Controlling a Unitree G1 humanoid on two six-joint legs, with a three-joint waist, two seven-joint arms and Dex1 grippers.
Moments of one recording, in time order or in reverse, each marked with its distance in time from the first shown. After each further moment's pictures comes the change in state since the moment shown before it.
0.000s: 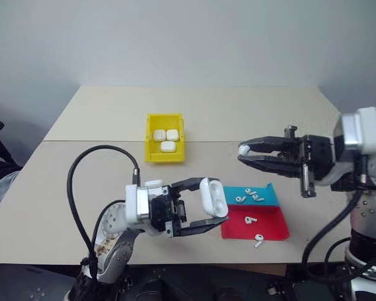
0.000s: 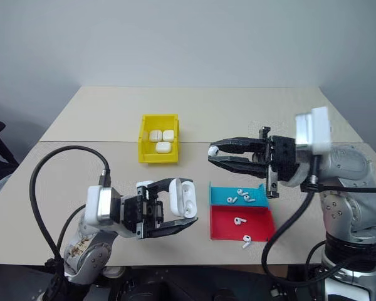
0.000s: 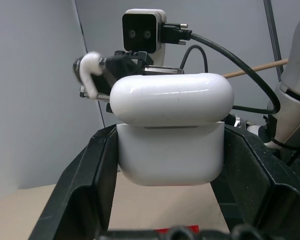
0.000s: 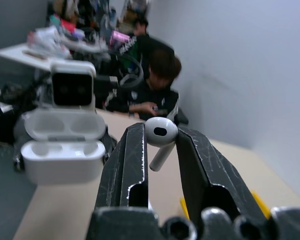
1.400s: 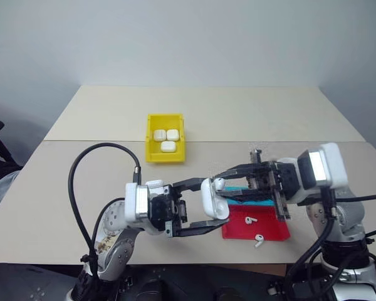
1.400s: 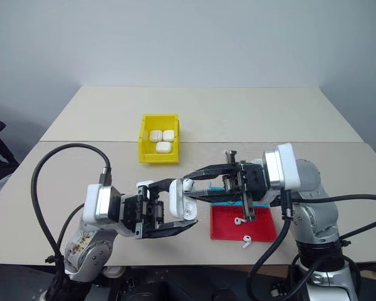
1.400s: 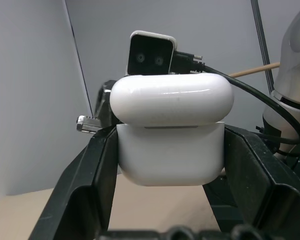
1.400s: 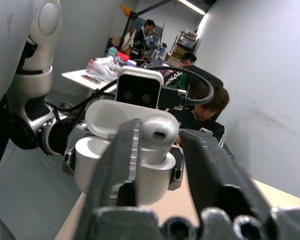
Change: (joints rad) left arm -0.013 -0.040 0.004 0.002 0.022 0.028 -0.040; right arm 0.055 0.056 0.251 0.067 -0.060 -0.291 0.130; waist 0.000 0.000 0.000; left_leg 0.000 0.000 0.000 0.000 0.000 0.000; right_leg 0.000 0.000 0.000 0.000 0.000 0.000
